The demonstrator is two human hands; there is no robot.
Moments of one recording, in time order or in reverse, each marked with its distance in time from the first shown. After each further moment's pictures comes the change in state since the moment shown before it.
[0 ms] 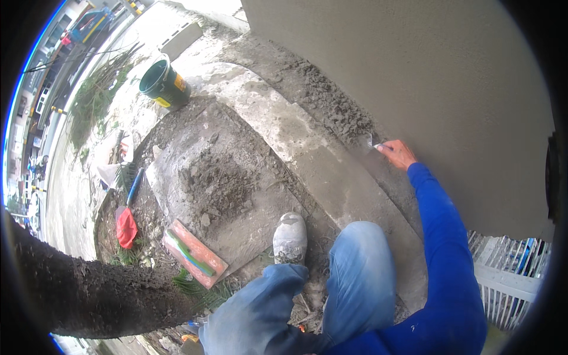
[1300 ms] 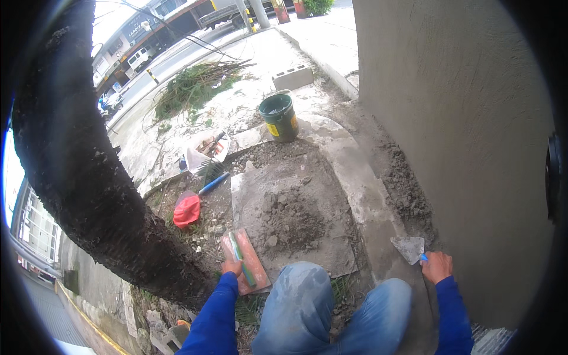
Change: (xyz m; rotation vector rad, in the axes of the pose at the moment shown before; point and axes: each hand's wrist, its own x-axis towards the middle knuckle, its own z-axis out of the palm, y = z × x) left_hand -0.330 -0.397 0.148 0.098 1.115 -1.815; right_hand -0.136 -0.090 -0.012 -0.588 0.085 -0.217
